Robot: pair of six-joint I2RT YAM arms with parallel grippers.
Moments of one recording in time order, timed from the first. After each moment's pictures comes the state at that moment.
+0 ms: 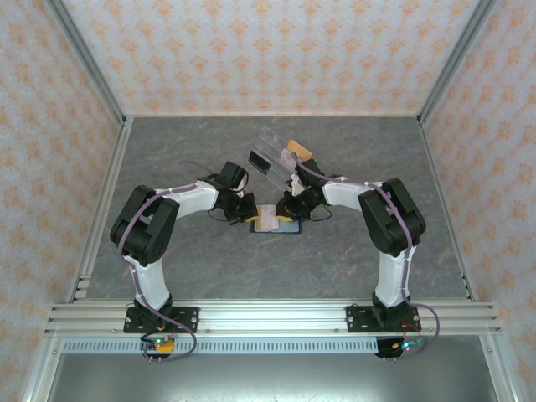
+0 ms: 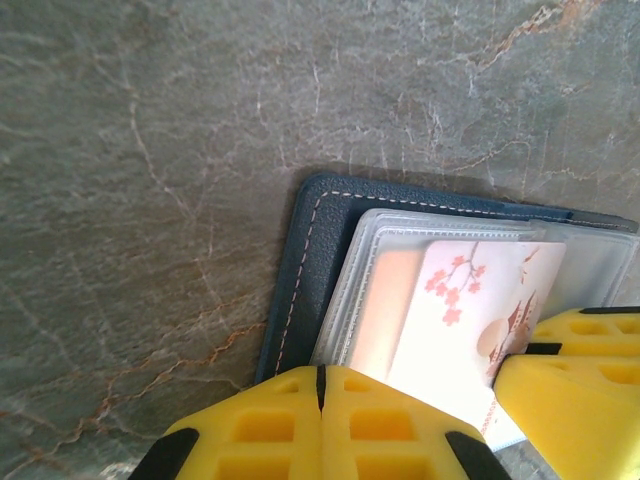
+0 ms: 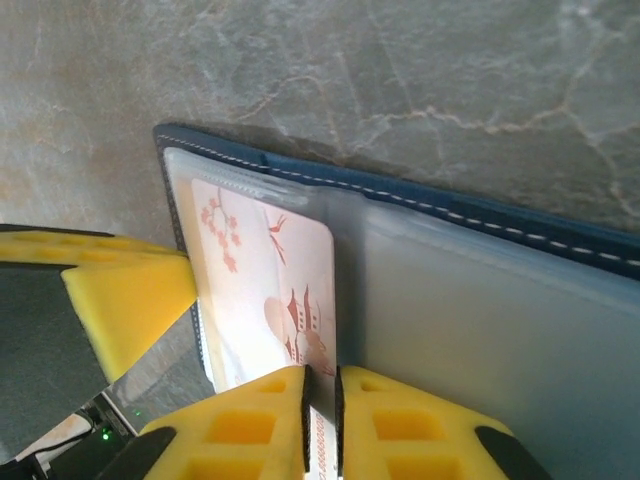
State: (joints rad) left arm -0.42 1.86 1.08 -0.40 0.39 -0.82; right arm 0.49 1.94 1.14 -0.35 -0.65 0.64
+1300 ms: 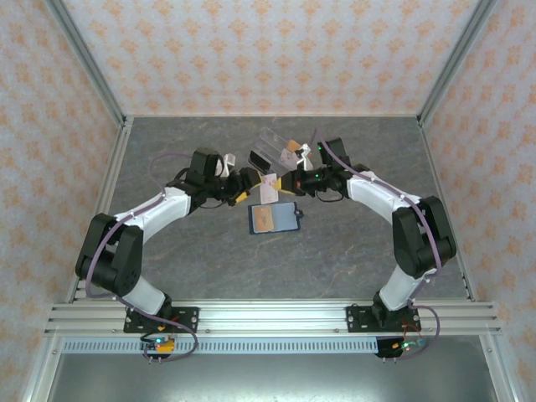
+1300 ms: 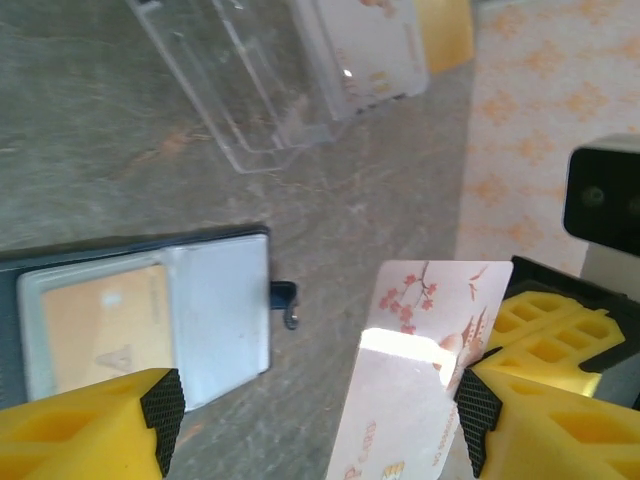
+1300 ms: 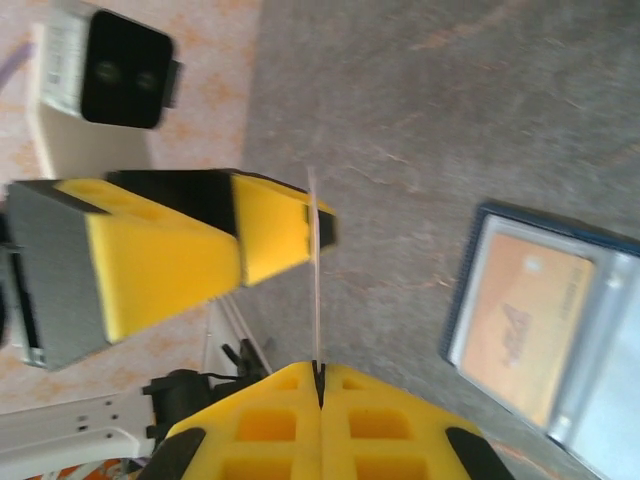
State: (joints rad) left arm -0.31 1.56 0.95 -0.07 0.63 -0.96; right arm 0.39 1.69 1.14 -0.21 -0.93 0.63
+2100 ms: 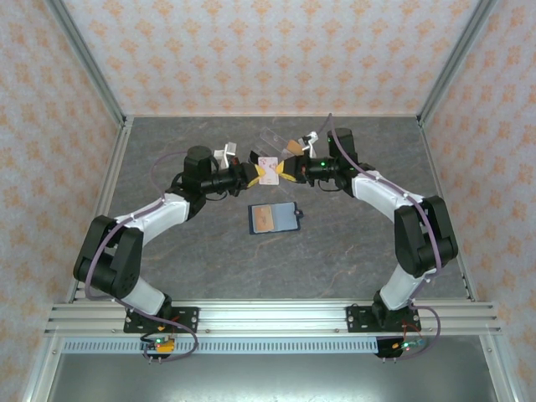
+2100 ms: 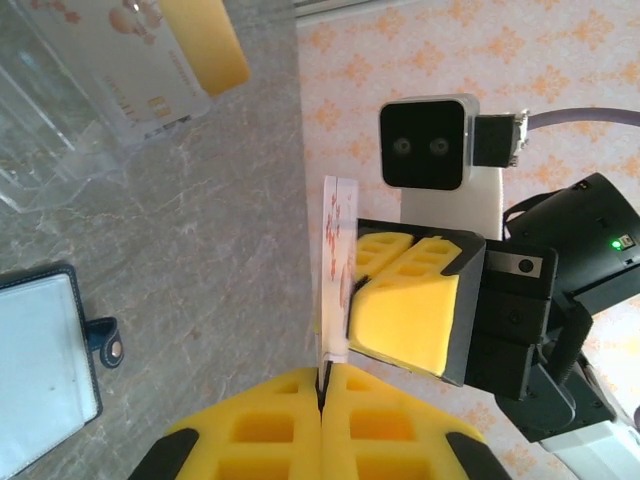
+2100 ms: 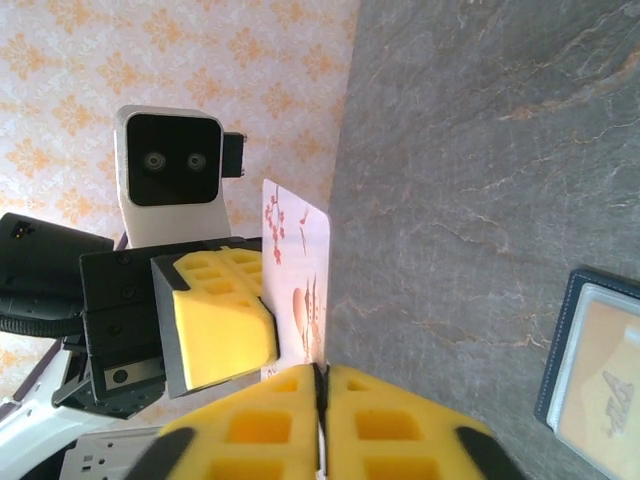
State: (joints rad) left arm -0.31 1.53 0.87 0.35 0.76 -1.17; right arm 0.34 1.69 1.13 0.05 -1.02 0.89
